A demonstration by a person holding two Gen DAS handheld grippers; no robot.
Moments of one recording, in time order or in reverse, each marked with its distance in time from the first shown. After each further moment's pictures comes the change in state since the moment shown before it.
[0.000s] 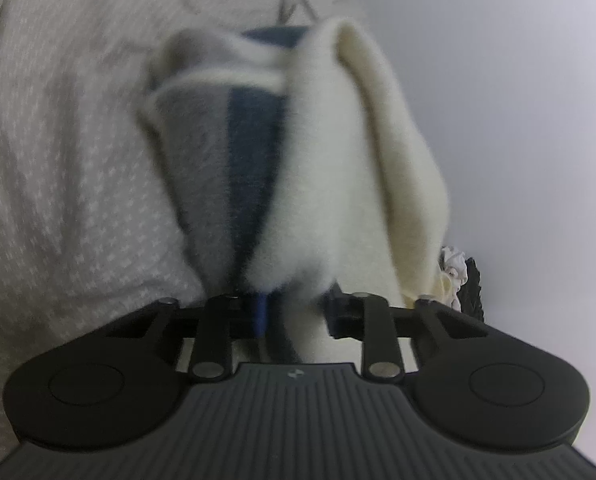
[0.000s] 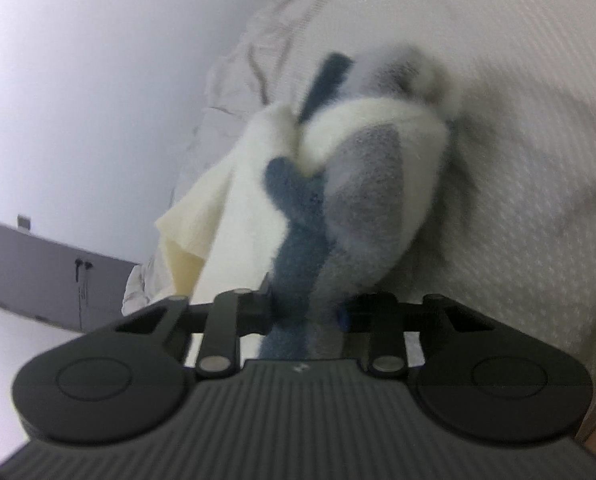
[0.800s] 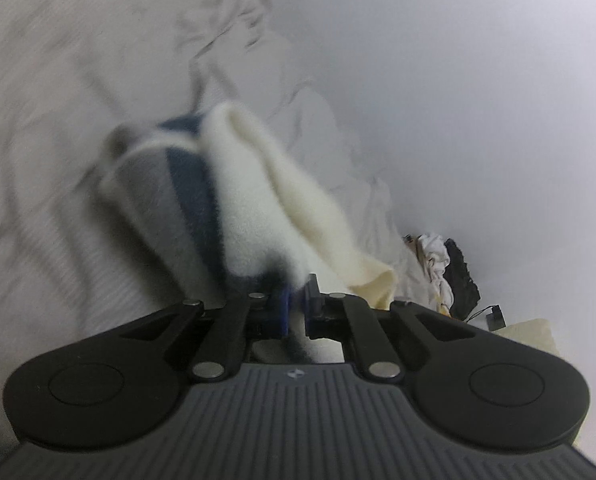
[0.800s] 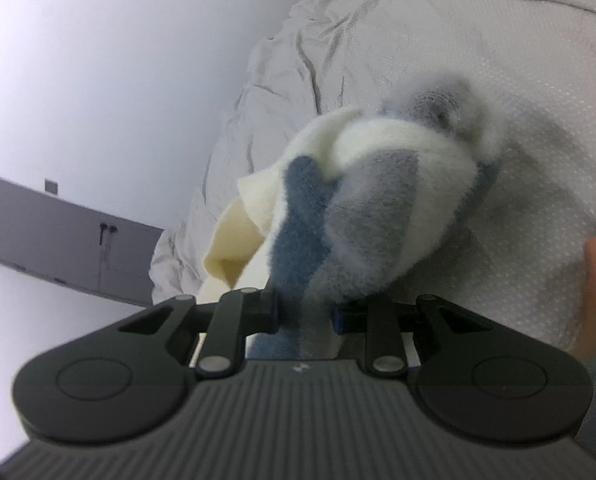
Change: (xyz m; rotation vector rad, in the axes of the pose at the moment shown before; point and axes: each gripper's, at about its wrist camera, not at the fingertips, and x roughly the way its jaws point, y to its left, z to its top) left arm -0.078 -0.066 0.004 0.247 -0.085 -0.050; right arm -0.058 0.047 0.014 0.001 0.094 0.038
